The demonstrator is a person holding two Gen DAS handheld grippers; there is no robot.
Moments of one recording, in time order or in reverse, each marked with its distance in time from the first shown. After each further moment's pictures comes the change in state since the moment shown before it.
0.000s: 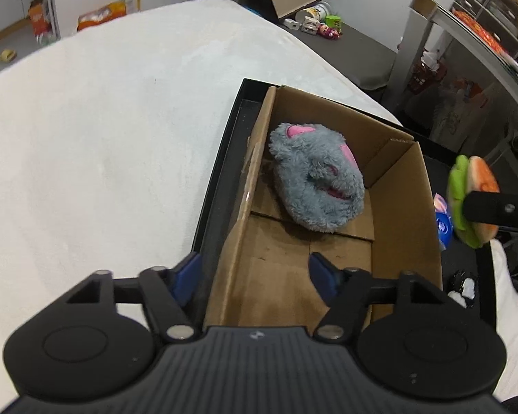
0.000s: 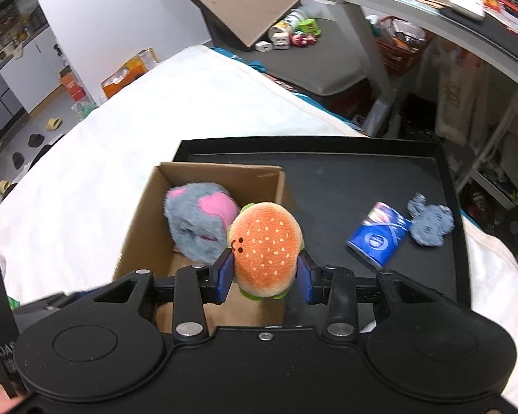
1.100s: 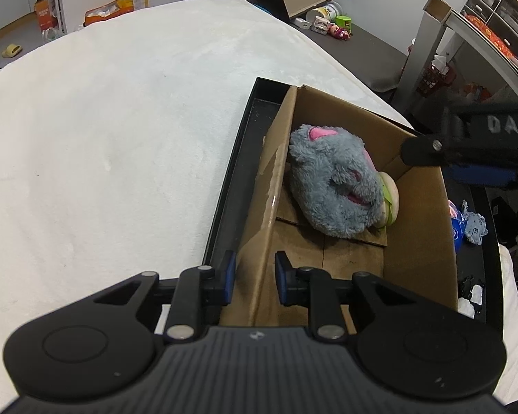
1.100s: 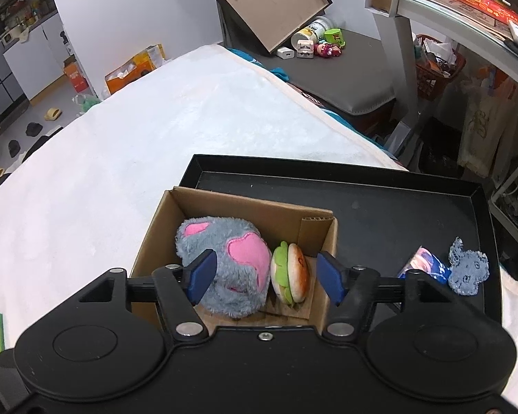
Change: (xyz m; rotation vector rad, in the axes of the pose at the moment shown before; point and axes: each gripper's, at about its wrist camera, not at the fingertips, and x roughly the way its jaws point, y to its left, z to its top) left arm 0.004 0.009 0.002 -0.008 0.000 0.022; right arm 0.042 0.033 0.025 -0.066 -0.025 -0.023
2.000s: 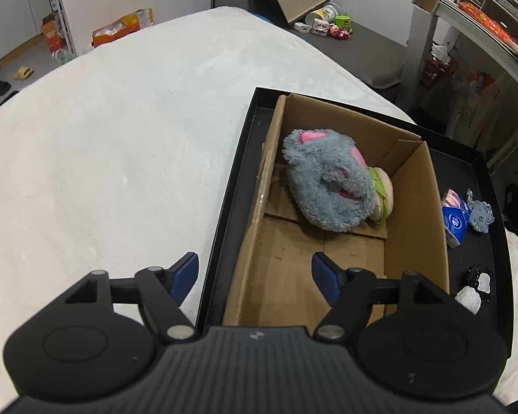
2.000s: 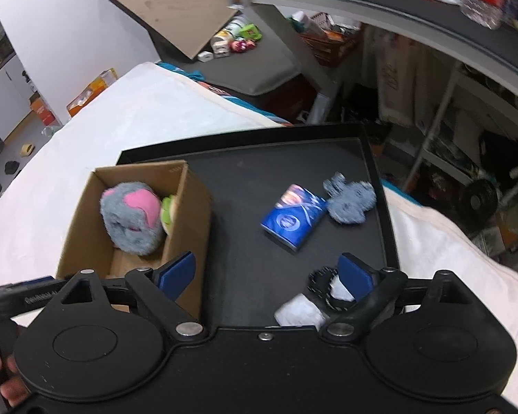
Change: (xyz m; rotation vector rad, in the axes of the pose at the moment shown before) left arm -0.020 -0.023 -0.003 0.065 -0.014 0.085; right arm -0.068 -0.116 -0.063 0.177 -0.005 -0.057
